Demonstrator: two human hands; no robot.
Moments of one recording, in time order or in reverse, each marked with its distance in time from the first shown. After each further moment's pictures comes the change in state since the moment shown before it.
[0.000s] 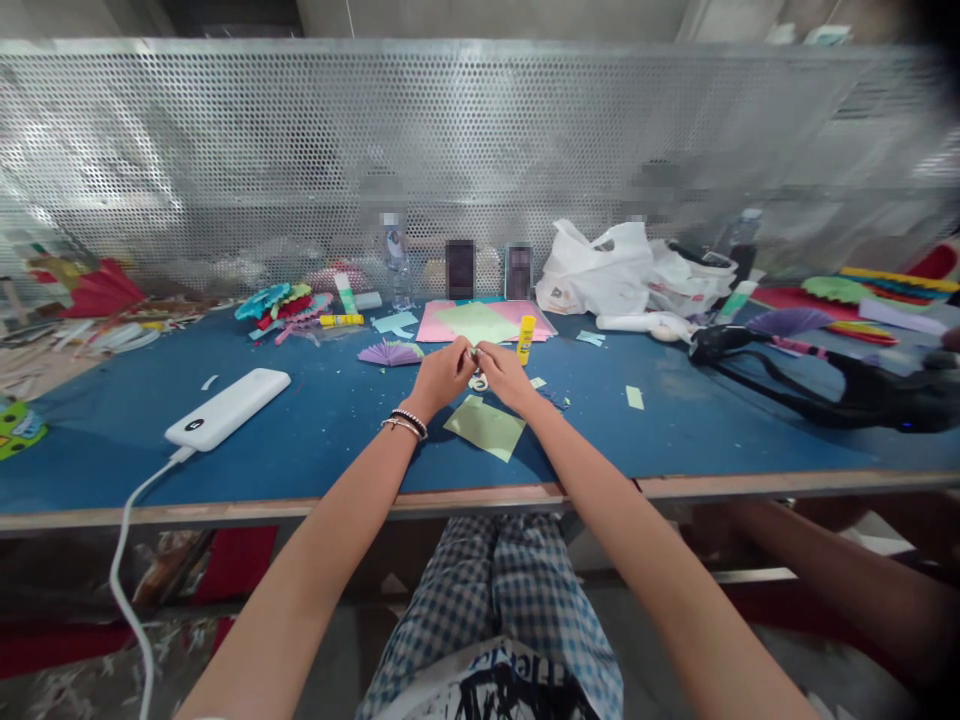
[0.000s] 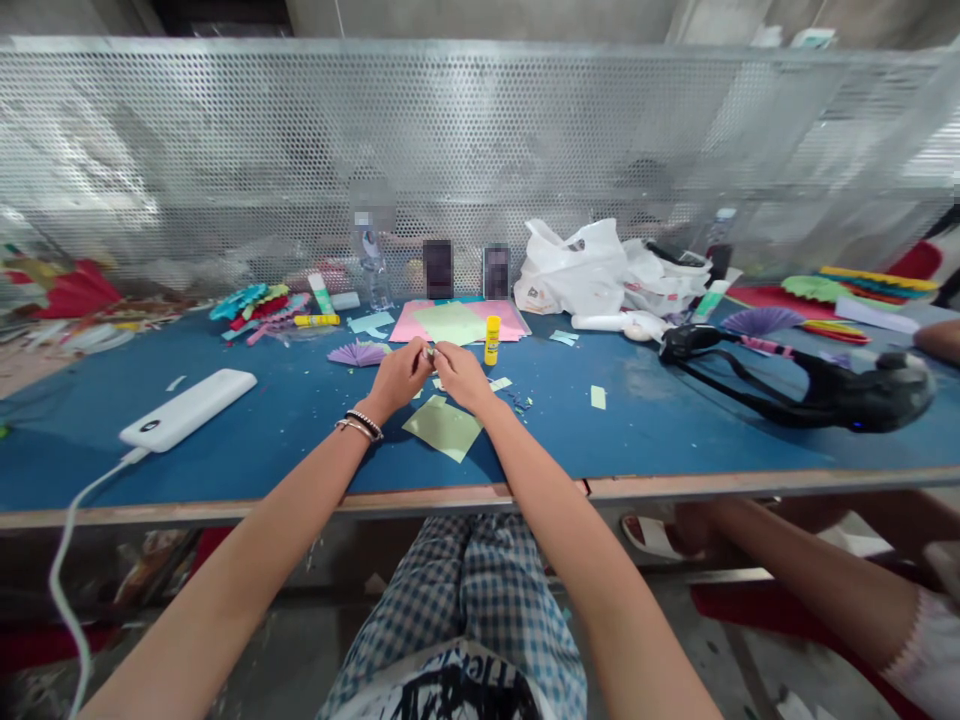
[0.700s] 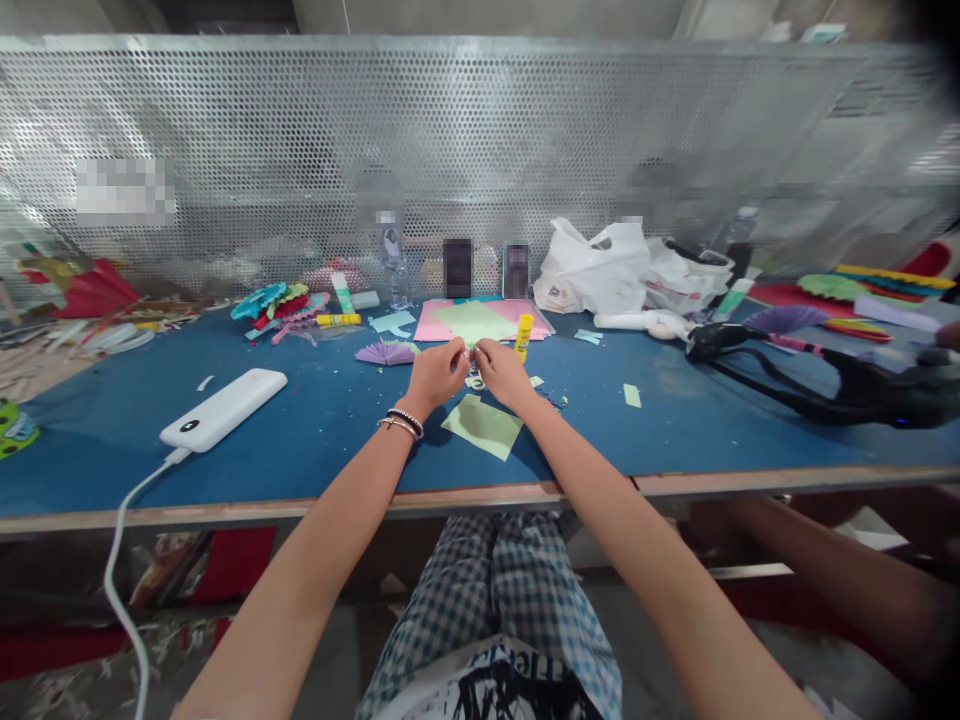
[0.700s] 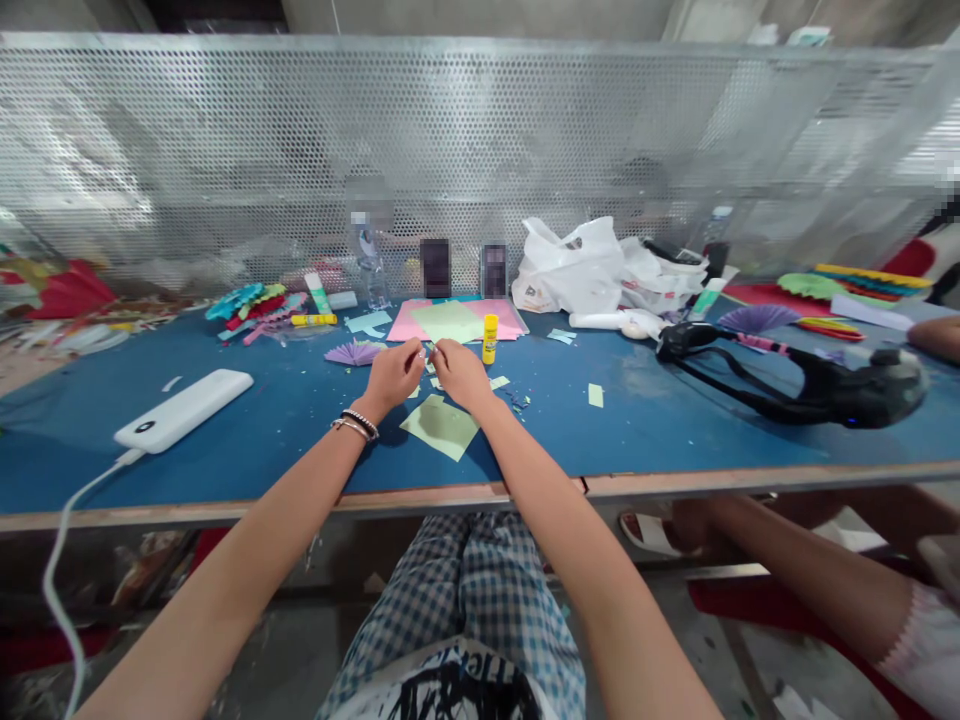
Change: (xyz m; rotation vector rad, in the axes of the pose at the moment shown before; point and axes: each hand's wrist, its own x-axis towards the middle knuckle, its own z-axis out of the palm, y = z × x) left_hand 0.000 -0.005 0.002 0.095 0.019 -0.009; right_hand 0.000 0.006 0.001 -0.220 0.020 0.027
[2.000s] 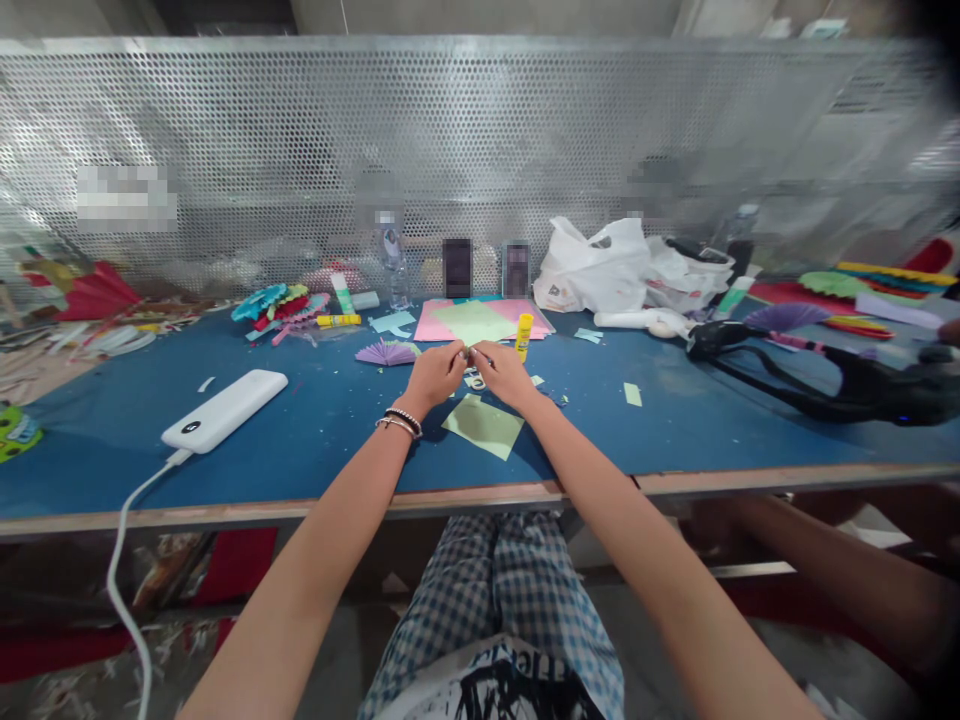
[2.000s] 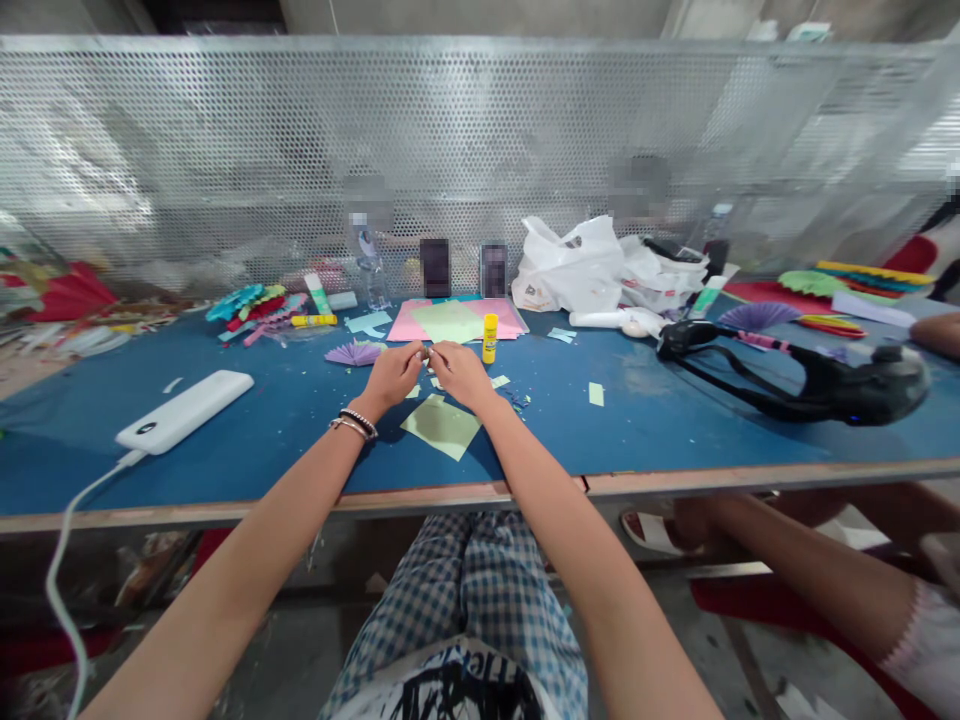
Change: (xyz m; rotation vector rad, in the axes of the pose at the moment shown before) left_hand 0.001 -0.008 0.000 -0.039 -0.068 0.055; right_hand 0.000 -0.002 -0.005 0.062 -0.033 -0.116
